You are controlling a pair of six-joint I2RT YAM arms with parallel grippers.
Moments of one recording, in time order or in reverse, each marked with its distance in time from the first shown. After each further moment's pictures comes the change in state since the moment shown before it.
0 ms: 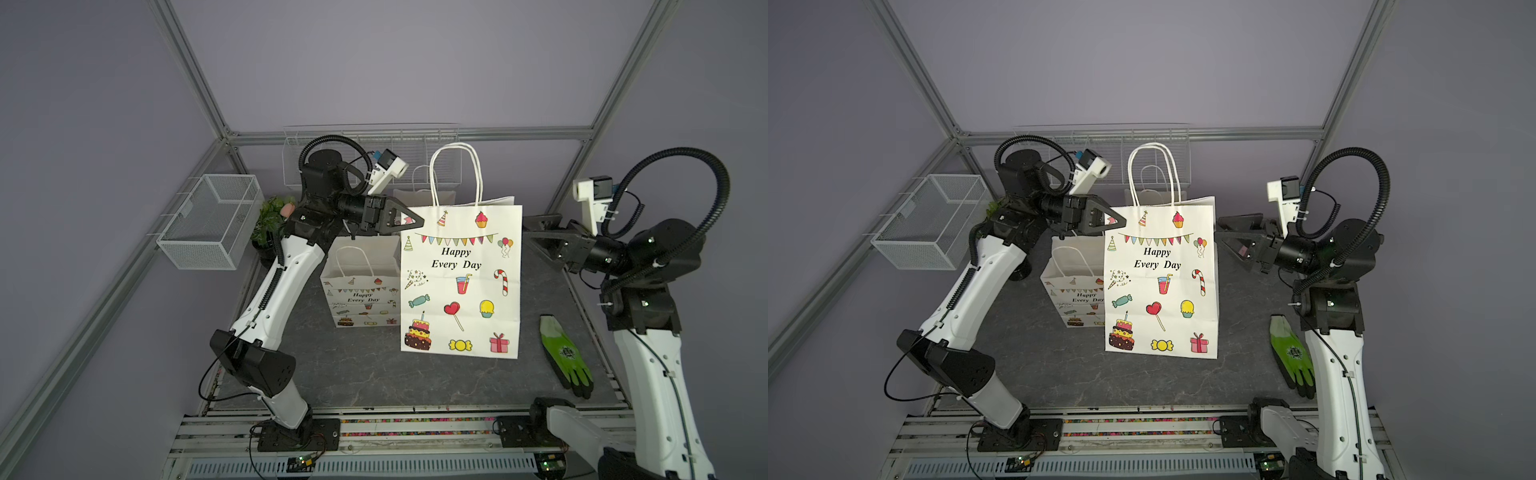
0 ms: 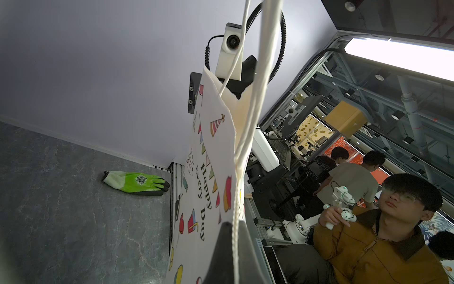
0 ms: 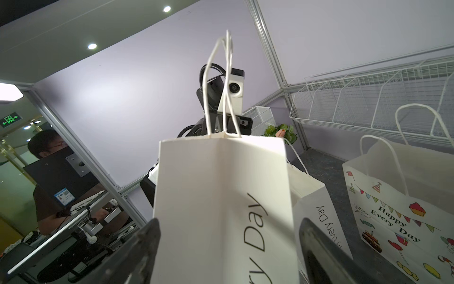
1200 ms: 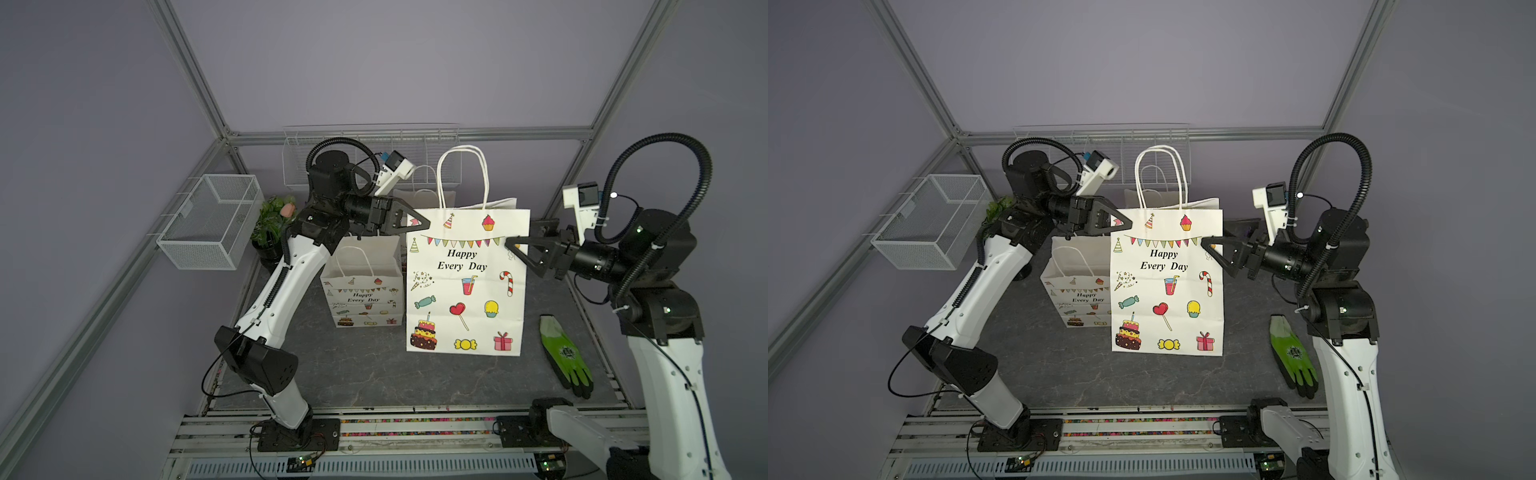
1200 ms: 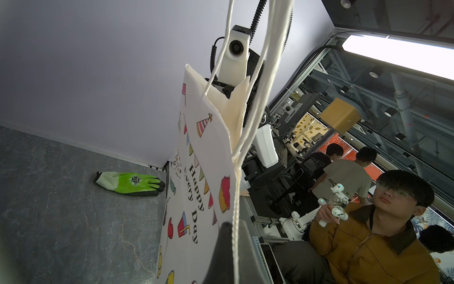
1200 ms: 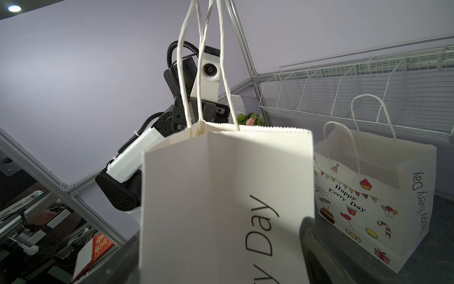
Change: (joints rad) left arm -0.035 0.017 0.000 0.042 -0.001 -0.032; right arm 0.119 0.023 0.182 -0.590 0.254 -0.473
